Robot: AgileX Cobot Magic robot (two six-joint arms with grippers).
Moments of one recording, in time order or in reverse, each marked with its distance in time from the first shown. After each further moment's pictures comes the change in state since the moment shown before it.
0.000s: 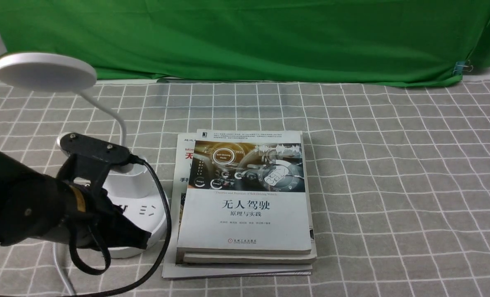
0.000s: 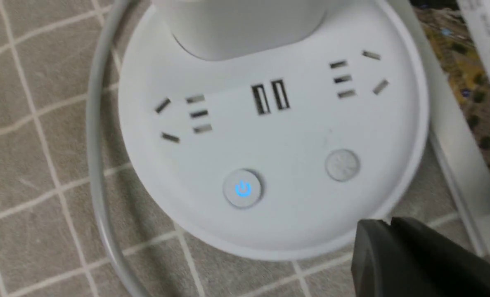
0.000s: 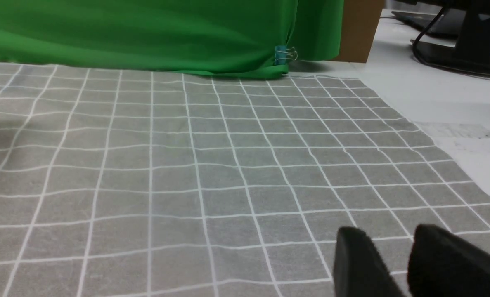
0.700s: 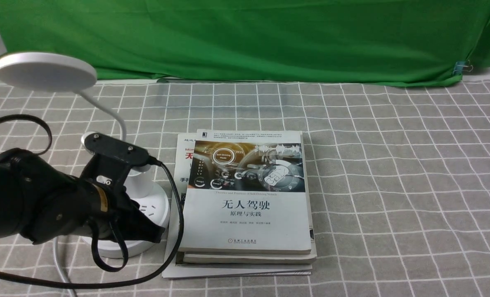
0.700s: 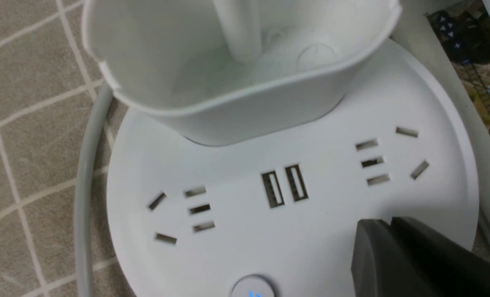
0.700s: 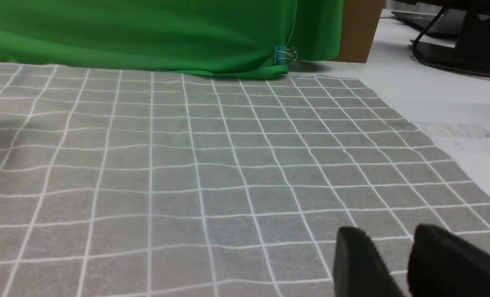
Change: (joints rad) right arm 0.000 0.000 0.000 0.000 0.000 0.000; left arm 0.000 0.133 -0.003 0.113 -0.167 -0.072
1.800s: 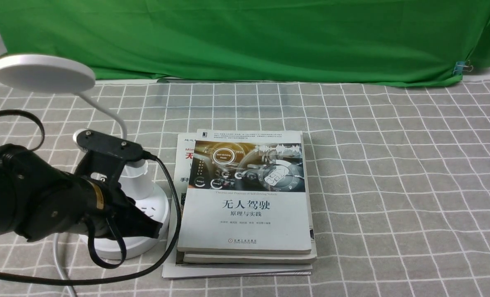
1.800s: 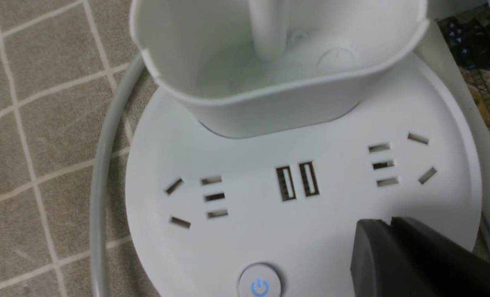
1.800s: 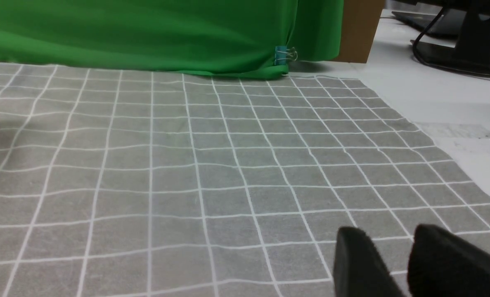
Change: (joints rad) right arm 0.000 0.000 0.000 0.000 0.000 0.000; left arm 0.000 -0.024 -0.009 0.003 0.040 -0.048
